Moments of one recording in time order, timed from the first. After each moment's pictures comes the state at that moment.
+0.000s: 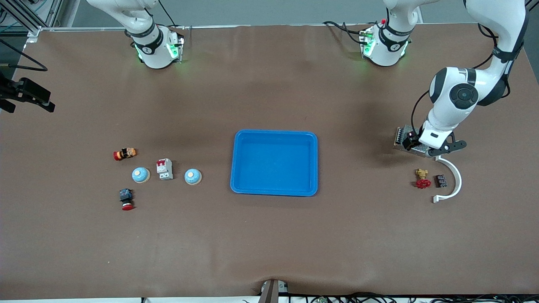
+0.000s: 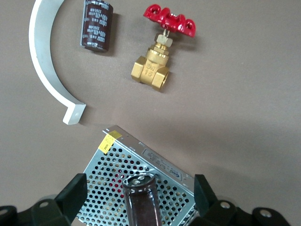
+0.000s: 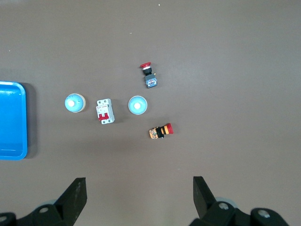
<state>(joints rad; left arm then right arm) 0.25 0.17 -0.19 -2.47 0.37 2.65 -0.49 -0.06 -0.02 0.01 -1.52 -0.01 1.52 -0.06</state>
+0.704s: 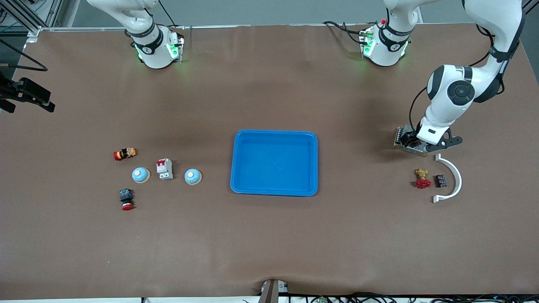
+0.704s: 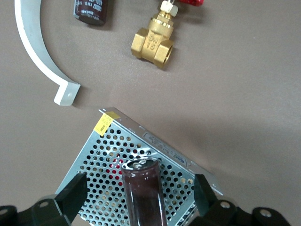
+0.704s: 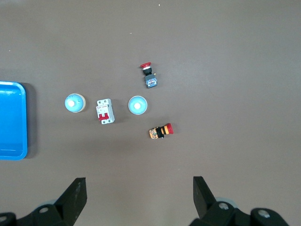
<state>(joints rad) 0.27 0.17 -0.19 -2.53 0.37 2.72 -0.49 -0.06 -0.02 0.01 -1.52 -0.01 1.52 -0.06</state>
